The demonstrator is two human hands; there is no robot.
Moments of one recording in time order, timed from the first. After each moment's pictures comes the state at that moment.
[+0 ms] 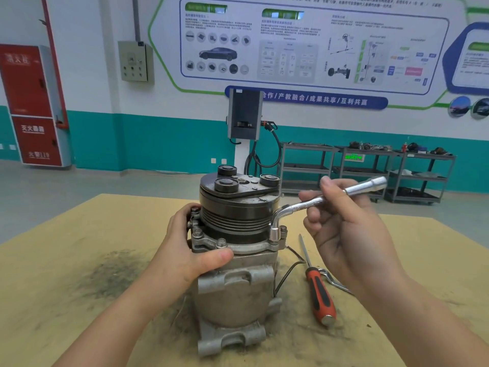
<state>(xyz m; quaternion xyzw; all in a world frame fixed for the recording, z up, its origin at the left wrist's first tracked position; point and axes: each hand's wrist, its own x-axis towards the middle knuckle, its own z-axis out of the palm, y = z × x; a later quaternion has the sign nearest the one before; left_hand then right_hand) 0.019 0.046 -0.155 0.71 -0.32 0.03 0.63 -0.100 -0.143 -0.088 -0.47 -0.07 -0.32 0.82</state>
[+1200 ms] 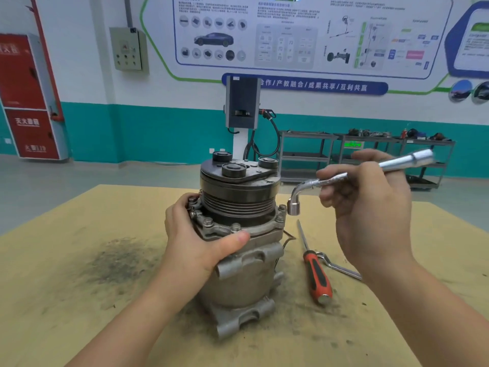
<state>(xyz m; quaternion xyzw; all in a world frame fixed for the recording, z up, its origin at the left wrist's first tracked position) -0.010 0.027 -0.159 0.72 -0.25 0.10 0.64 -0.114 -0.142 -0.080 -0.53 -0.05 -0.48 0.69</state>
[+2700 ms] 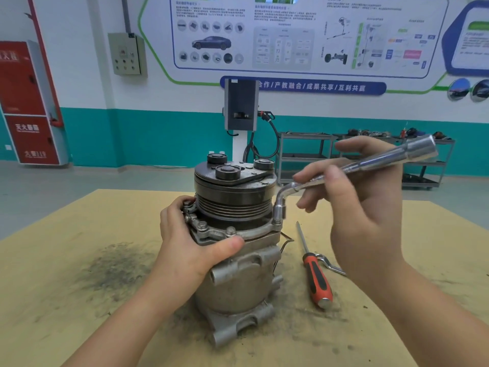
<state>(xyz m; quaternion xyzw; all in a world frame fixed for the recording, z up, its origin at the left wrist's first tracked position) -0.010 0.030 -0.153 0.75 -0.26 0.09 0.60 -0.114 -0.137 -0.091 -0.66 -0.22 -0.51 0.50</state>
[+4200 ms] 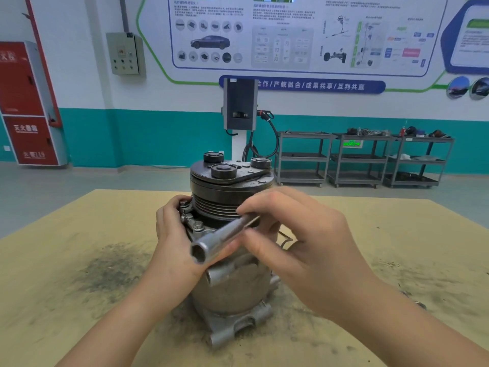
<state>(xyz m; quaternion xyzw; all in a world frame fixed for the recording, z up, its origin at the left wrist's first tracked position) -0.012 0.033 -0.153 0.72 -0.29 0.08 0.63 -0.116 -0.113 -0.106 -0.82 -0.22 -0.46 0.24</state>
